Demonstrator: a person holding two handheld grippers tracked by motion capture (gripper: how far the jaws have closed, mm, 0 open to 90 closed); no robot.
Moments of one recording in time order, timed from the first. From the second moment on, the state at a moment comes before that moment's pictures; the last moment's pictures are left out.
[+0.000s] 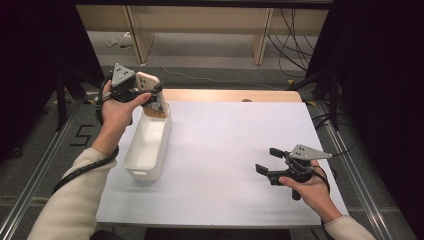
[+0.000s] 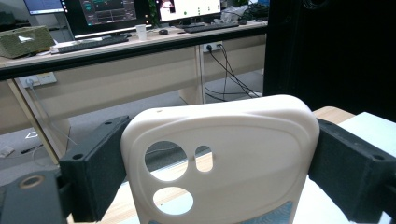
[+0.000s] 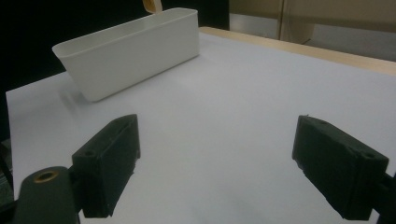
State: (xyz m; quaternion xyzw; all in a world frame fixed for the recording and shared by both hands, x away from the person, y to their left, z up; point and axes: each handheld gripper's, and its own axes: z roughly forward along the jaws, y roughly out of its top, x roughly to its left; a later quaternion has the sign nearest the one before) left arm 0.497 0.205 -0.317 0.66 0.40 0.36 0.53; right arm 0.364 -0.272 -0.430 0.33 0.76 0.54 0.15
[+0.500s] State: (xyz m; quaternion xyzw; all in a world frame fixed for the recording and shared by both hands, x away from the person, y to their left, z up) left arm 0.503 0.206 -0.320 0.66 0.40 0.36 0.52; right arm 0.364 -0.273 -0.429 0.32 0.76 0.55 0.15
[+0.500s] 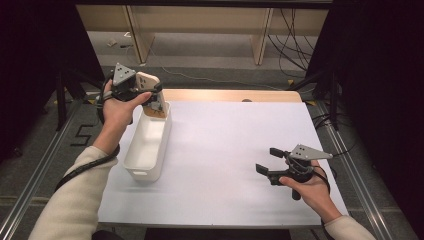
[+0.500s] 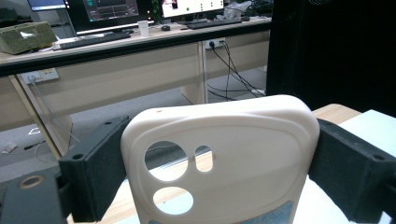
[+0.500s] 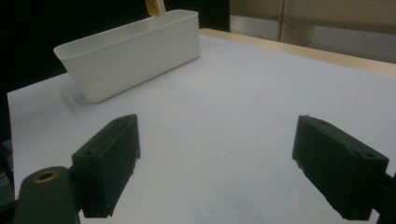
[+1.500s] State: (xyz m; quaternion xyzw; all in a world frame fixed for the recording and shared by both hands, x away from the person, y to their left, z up) left arm 0.514 0.206 -0.325 0.67 0.41 0.36 0.51; right arm 0.362 -0.274 -0.428 0.32 0.76 0.55 0.16
